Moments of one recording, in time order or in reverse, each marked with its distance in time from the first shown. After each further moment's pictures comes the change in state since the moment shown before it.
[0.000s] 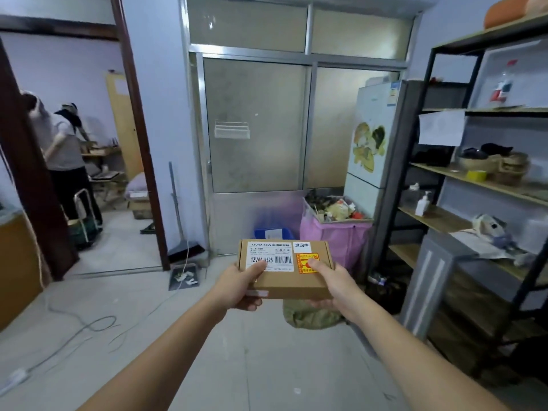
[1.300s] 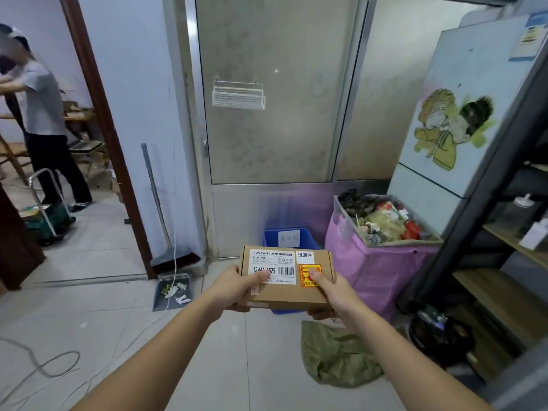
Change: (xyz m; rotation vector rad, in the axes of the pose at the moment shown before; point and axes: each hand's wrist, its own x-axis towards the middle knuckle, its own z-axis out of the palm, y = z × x) left_hand 0.614 -0.010 -0.150 0.086 -0.035 -0.183; right_hand 0.609 -0.035 0.128 -0.197 -0.063 0.097
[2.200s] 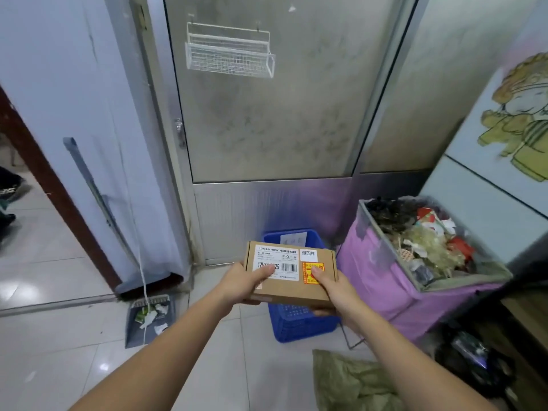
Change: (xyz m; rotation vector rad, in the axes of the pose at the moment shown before) left_hand 0.462 0.052 -0.119 -0.090 -0.062 -0.088; right_hand 0.445 -0.078 0.065 0.009 0.036 0.158
